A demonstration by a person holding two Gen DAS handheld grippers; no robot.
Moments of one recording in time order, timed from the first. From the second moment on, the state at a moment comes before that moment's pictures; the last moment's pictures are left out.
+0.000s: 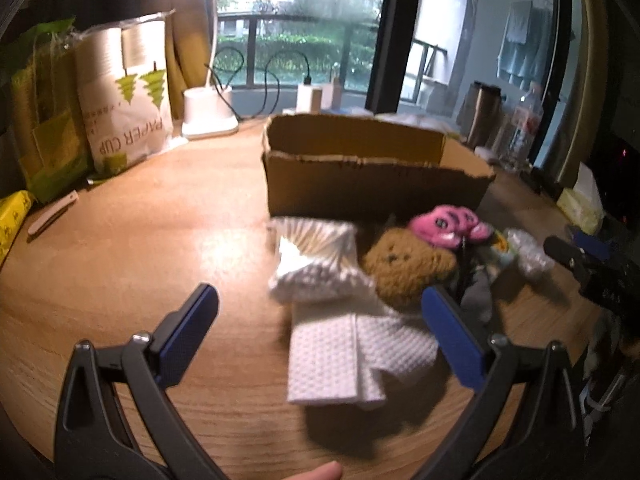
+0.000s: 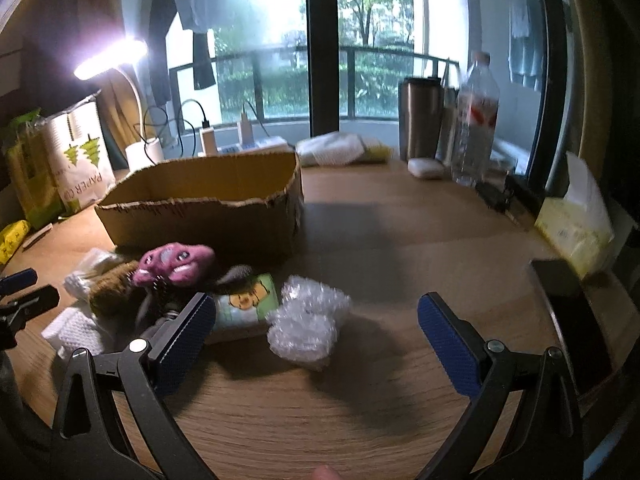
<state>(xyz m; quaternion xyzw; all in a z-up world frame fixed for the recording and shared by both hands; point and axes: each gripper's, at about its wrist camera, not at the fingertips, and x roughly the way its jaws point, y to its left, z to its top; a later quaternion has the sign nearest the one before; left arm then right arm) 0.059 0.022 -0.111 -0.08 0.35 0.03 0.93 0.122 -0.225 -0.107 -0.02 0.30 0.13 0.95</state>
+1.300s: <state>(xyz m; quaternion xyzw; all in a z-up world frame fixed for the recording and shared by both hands) 0.044 0.031 -0.123 -0.13 0.38 -0.04 0.91 0.131 -0.223 -0.126 -0.02 0.33 0.17 0.93</state>
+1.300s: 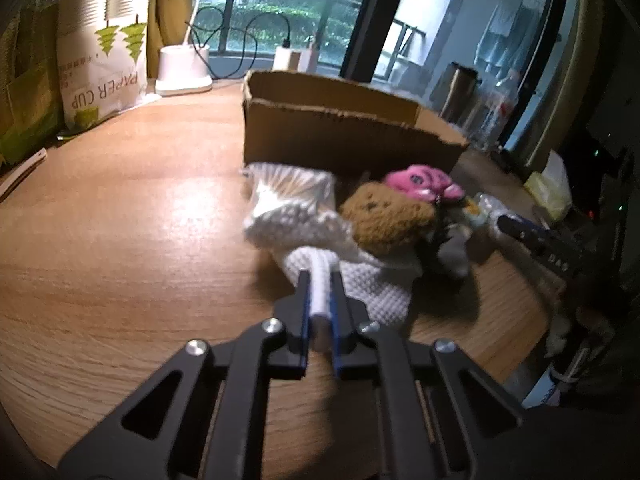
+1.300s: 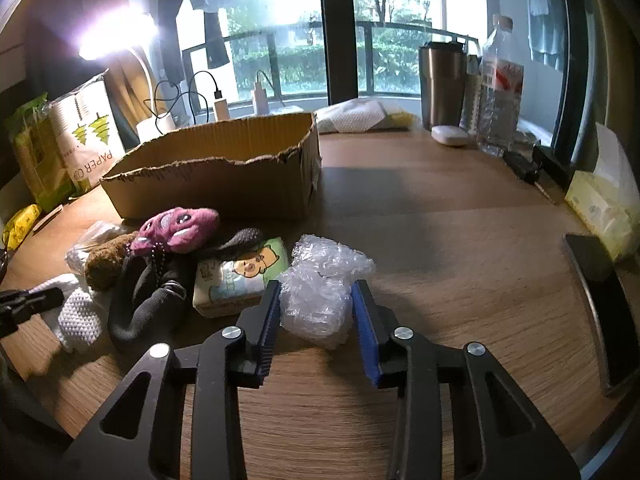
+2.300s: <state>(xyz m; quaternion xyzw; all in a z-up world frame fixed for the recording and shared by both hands) 0.036 0.034 -0.036 -0.11 0.27 -0.07 0.95 0.112 -0.225 -0.067 -0.02 0.25 0.19 0.95</state>
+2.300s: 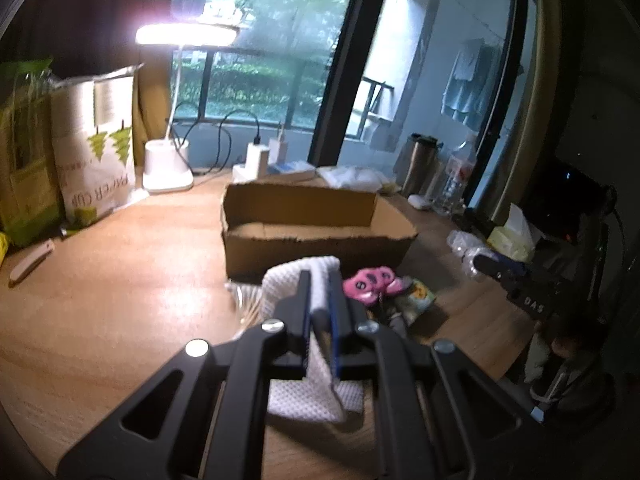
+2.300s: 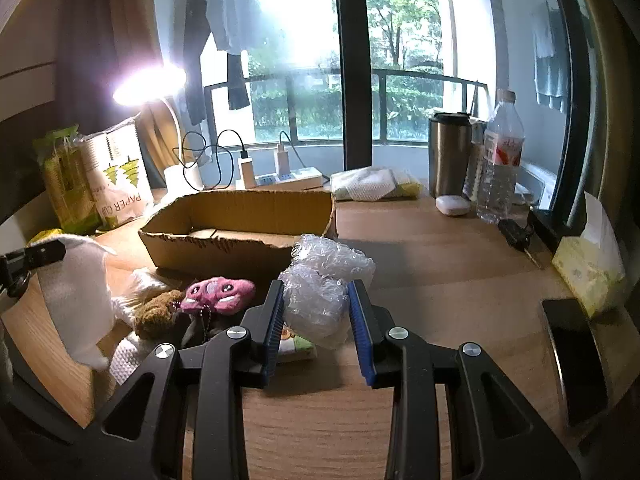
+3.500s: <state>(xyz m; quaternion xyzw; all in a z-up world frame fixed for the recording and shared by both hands) 0.109 0.054 0.040 -0.08 0.14 -0.07 0.99 0.165 -0.195 -0.009 -0.04 0.18 0.24 0.95</state>
